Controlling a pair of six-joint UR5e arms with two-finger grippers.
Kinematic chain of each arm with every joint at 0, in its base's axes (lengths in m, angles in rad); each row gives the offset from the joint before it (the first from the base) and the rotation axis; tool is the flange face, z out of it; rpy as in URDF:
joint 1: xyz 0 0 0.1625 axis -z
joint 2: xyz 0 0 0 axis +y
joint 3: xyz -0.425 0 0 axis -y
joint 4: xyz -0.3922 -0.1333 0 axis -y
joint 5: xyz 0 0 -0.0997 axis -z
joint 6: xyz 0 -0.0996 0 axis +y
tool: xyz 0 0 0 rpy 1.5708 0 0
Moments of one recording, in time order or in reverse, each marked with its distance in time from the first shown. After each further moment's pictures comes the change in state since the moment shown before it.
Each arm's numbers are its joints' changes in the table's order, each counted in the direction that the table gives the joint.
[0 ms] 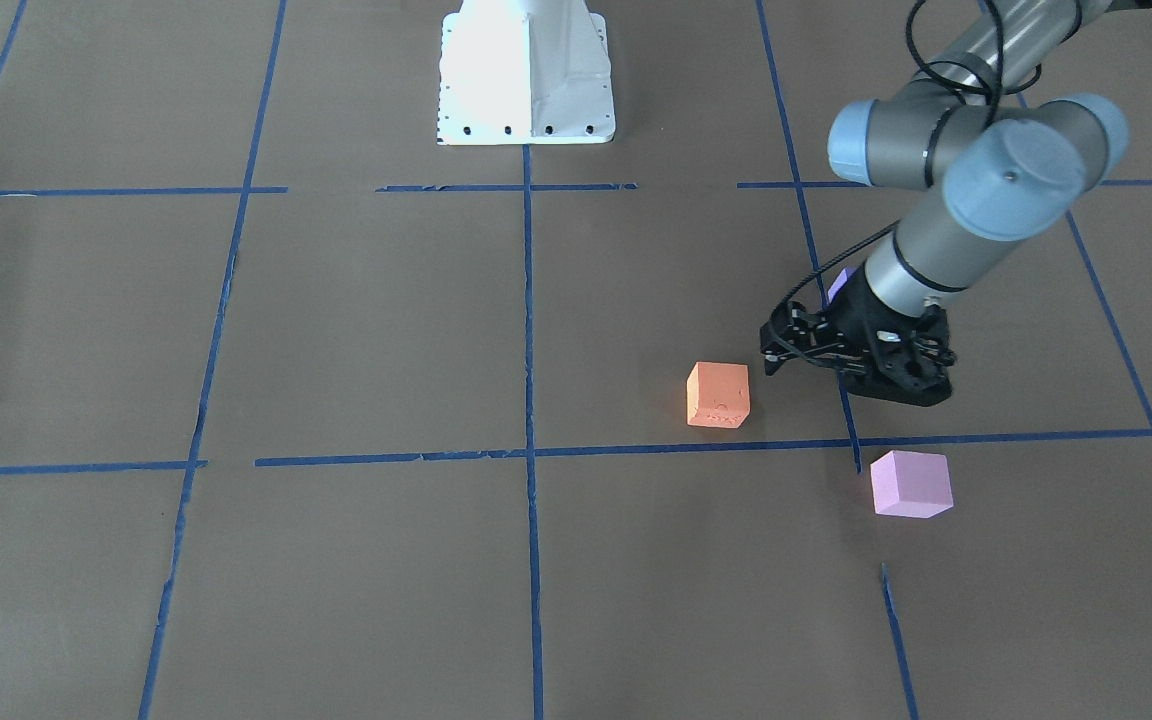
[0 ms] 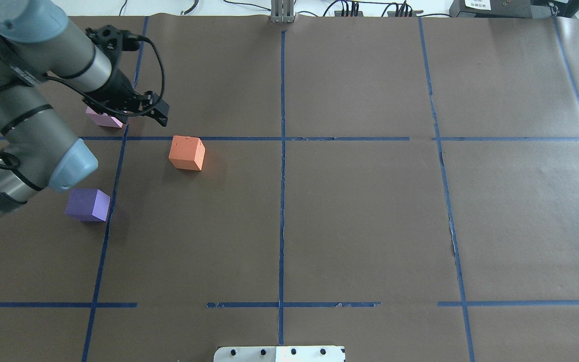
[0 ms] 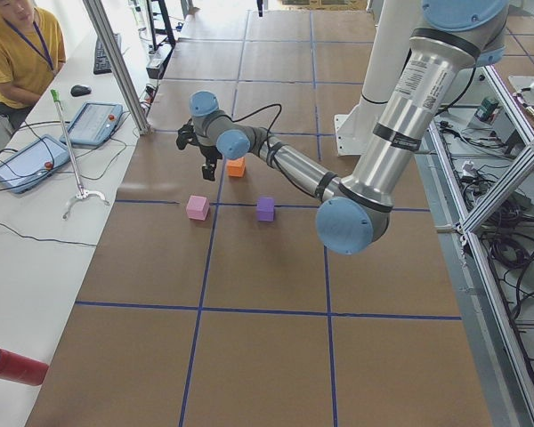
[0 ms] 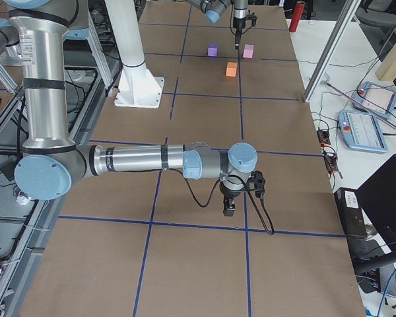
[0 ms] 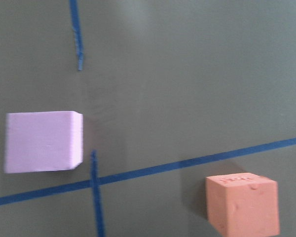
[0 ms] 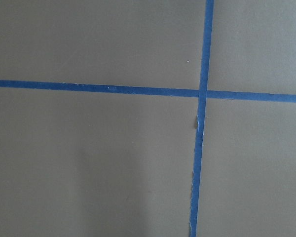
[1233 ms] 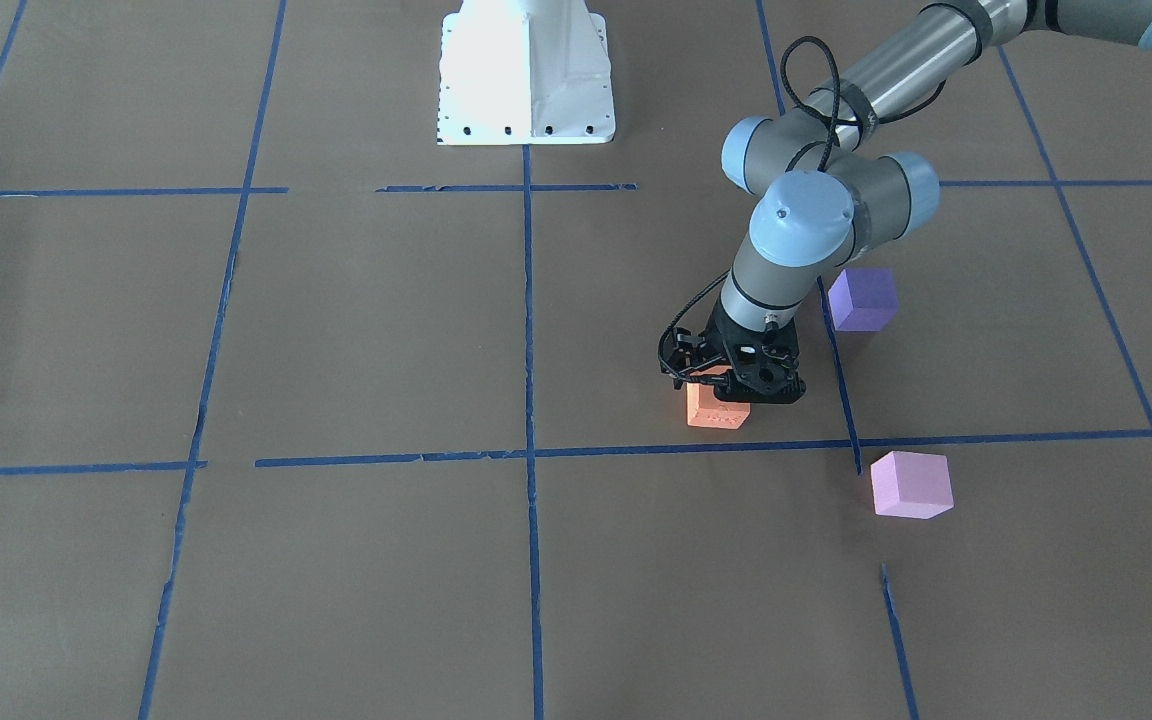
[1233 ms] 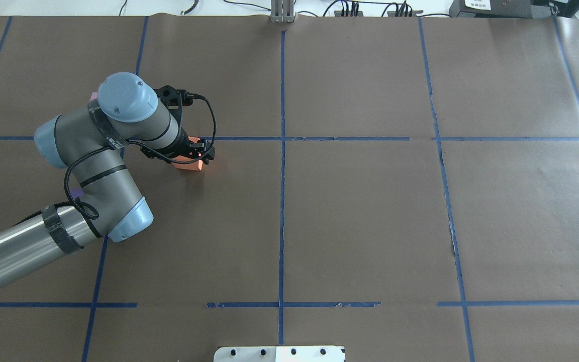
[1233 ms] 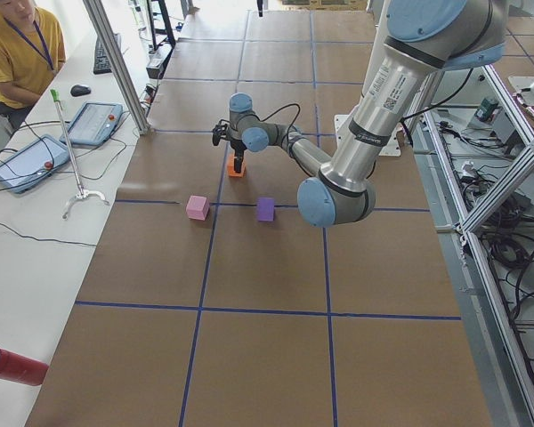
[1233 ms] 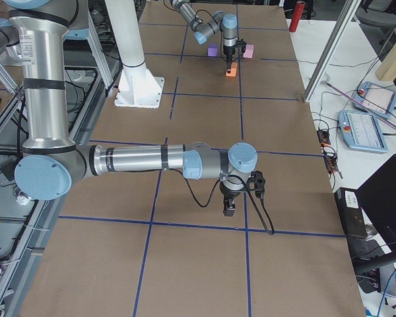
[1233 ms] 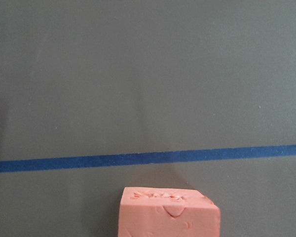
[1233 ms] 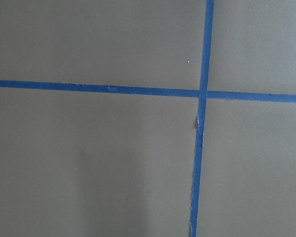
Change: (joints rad) left arm -0.177 0.046 0.159 -0.127 0.182 0.192; right arm 0.000 0.000 0.000 0.000 0.000 0.000
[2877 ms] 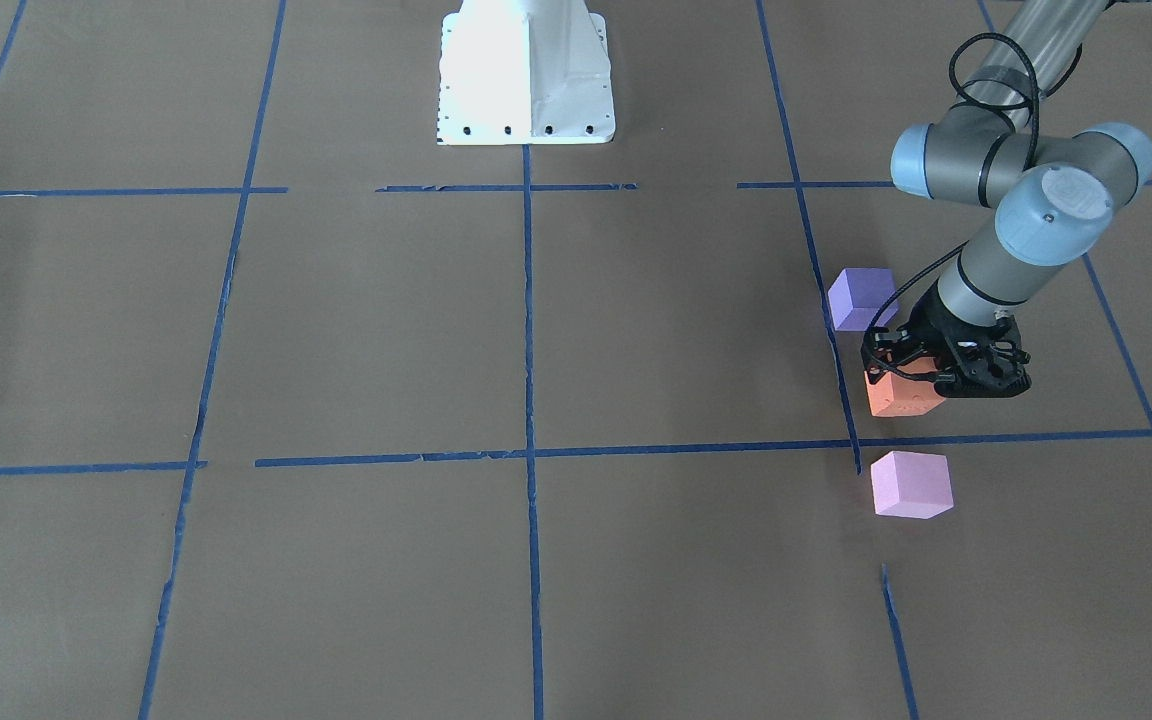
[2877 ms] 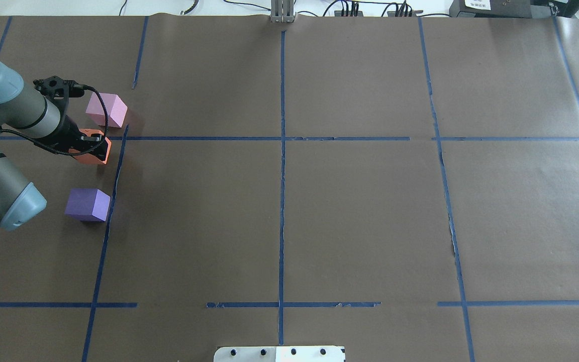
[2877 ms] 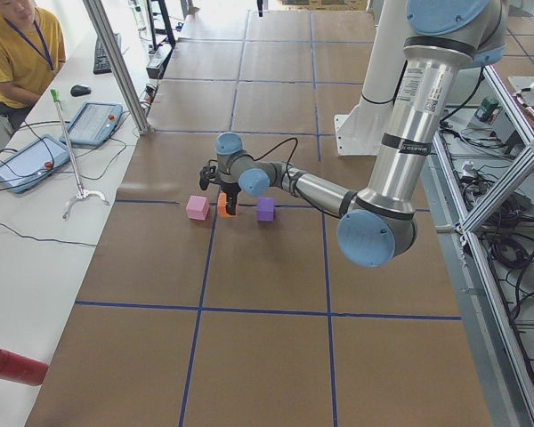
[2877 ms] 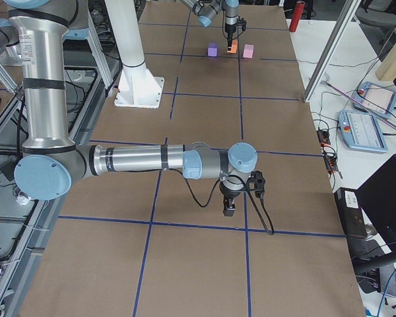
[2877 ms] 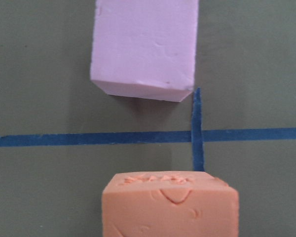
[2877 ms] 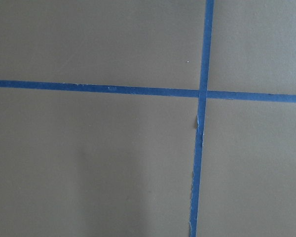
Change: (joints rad) left arm 0.203 -0.300 -0.112 -0.034 -0.137 -0.188; right arm 0.000 0.000 0.000 0.000 0.000 0.000
